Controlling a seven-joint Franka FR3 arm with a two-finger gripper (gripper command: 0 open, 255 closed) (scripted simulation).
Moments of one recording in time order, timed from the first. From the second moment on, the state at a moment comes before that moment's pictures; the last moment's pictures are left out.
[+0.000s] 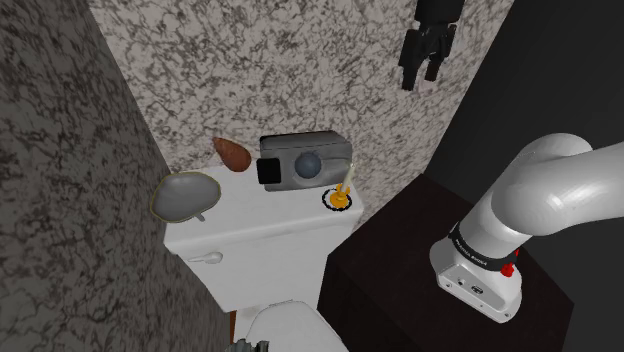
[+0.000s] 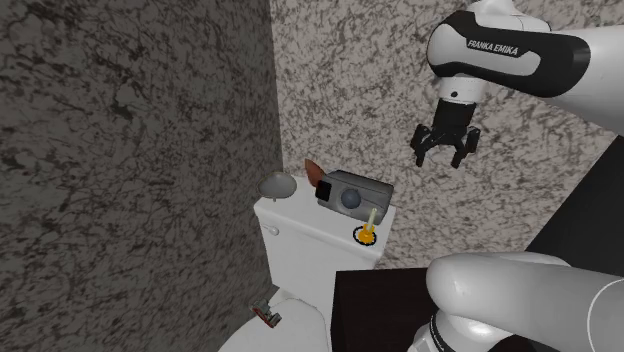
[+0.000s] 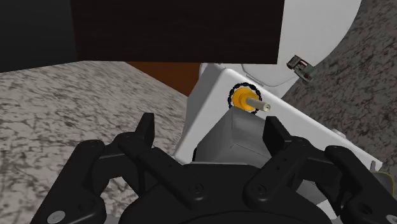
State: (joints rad) arm -0.02 -0.78 0.01 -2.39 0.07 1.47 0.00
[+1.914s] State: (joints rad) arm 0.01 -0.08 0.52 -2.20 -0.28 2.31 0.50
